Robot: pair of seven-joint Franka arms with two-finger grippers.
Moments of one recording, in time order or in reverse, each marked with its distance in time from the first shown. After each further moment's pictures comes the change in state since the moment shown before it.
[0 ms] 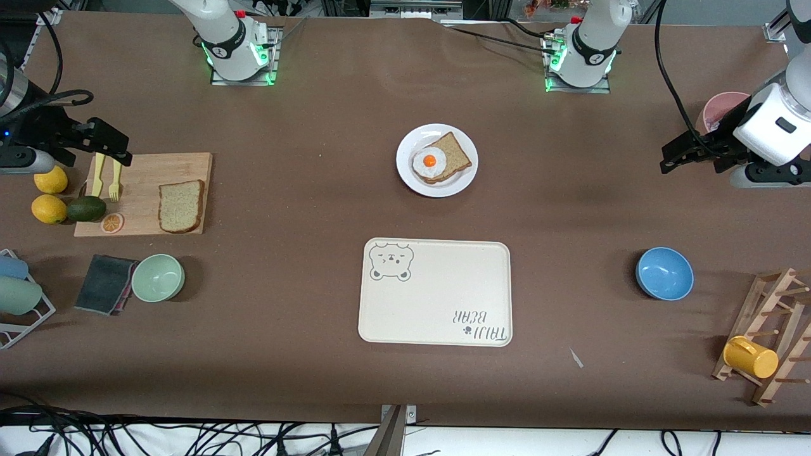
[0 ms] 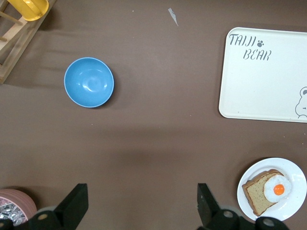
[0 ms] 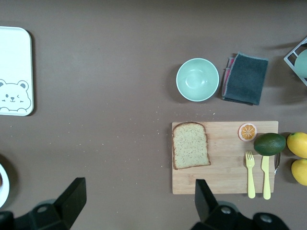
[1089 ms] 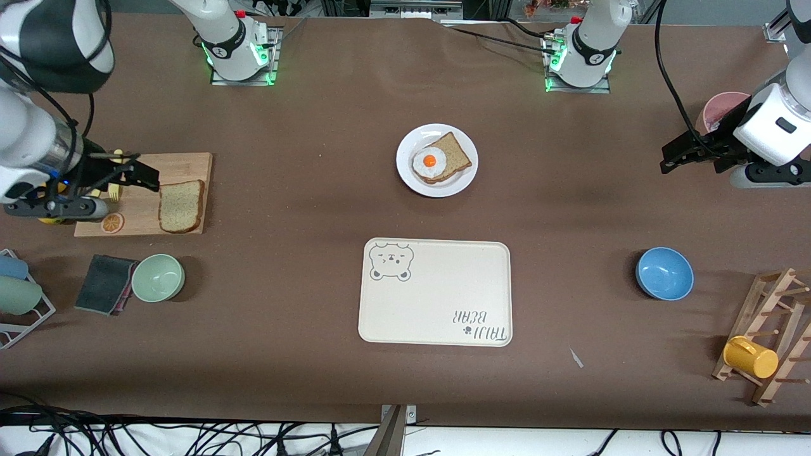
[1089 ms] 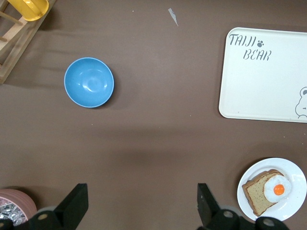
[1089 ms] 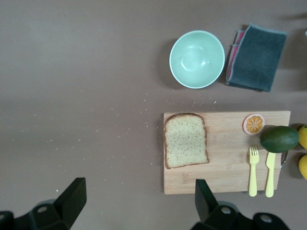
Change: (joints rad) left arm 0.000 0.001 0.000 0.001 0.000 0.000 0.000; right arm -0.001 0.132 -0.003 -0.112 -0.049 0.099 0.010
